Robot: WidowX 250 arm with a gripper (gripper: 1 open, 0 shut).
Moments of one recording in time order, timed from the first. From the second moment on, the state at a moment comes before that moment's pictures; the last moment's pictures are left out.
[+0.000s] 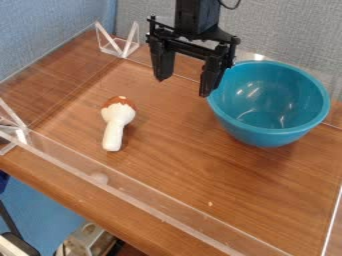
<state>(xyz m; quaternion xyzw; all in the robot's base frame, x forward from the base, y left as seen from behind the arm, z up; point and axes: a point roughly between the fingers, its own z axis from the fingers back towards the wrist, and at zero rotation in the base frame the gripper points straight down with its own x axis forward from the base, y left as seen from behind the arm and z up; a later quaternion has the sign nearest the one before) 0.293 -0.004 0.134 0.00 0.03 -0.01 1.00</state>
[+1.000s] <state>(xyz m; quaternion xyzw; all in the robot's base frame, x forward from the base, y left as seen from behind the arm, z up) 0.264 0.096 0.086 0.04 0.04 -0.06 1.00</state>
